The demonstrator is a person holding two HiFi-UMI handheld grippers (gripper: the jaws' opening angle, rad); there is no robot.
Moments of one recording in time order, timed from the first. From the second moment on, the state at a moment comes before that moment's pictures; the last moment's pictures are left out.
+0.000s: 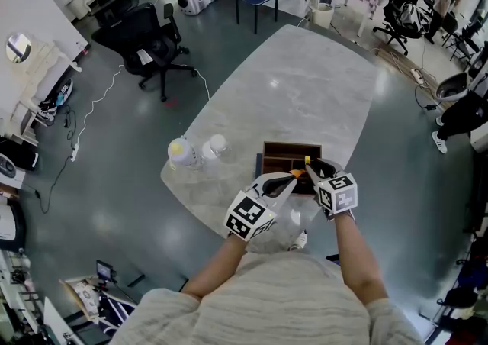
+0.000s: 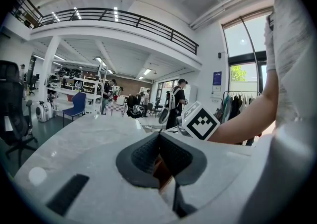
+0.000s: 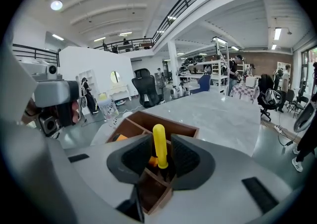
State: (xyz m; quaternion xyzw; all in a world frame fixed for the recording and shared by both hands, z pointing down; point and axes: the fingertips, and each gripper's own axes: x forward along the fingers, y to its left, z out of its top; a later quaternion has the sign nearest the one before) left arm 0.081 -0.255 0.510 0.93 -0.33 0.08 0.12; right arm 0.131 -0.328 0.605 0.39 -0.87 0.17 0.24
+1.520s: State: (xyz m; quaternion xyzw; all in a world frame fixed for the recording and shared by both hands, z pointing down) left arm 0.071 -0.247 0.511 0.93 -0.33 0.07 0.12; right arm 0.134 -0.229 0.519 0.38 -0.90 0.17 0.13
